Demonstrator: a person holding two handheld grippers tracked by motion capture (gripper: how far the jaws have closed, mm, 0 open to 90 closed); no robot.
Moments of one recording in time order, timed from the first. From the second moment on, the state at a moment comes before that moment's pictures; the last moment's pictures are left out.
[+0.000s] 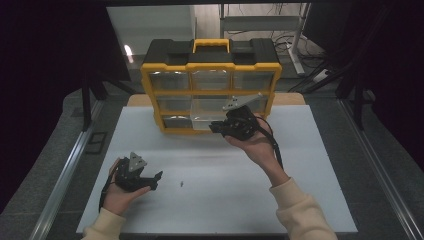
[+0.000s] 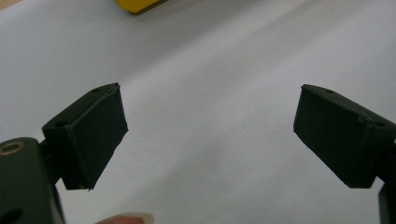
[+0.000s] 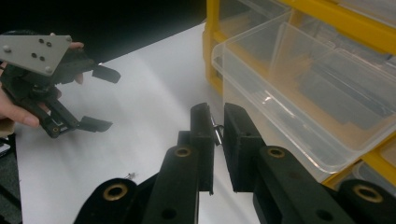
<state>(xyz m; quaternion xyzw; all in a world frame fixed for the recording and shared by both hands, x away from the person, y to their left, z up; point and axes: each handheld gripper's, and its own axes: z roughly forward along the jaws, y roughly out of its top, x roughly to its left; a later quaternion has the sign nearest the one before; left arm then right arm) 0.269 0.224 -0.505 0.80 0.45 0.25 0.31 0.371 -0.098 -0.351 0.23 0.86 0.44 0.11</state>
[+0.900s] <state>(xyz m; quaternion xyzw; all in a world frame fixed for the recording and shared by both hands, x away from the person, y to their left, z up) 0.269 0.224 -0.505 0.80 0.45 0.25 0.31 0.392 -0.094 -0.334 0.25 0.86 0.43 0.13</state>
